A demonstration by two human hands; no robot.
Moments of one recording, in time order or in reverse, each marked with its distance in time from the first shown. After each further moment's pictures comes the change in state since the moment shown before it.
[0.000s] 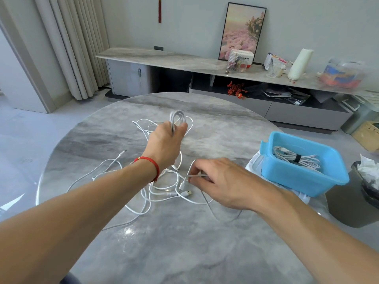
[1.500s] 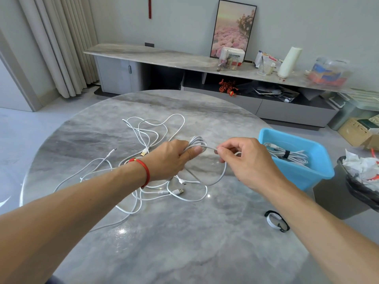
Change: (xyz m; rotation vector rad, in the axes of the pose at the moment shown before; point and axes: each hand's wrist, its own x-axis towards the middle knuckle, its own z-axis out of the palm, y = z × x) left_hand -0.020 0.004 0.010 0.315 -0.454 0.180; right_hand -0.012 0.049 -0.012 0.290 0.519 0.308
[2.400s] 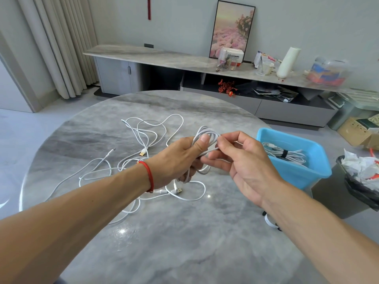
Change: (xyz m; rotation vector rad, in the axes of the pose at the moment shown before) left_hand -0.009 0.029 0.015 -0.614 -0.140 0.029; right_hand -0.015 -0.022 0.006 1.107 -0.052 0.252
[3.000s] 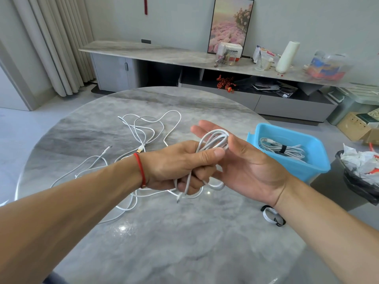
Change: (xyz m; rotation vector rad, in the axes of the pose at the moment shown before) left_hand -0.010 0.012 0.005 -0.265 -0.438 -0.122; right_hand 0.004 -0.003 -0.032 0.159 -0.668 0.183
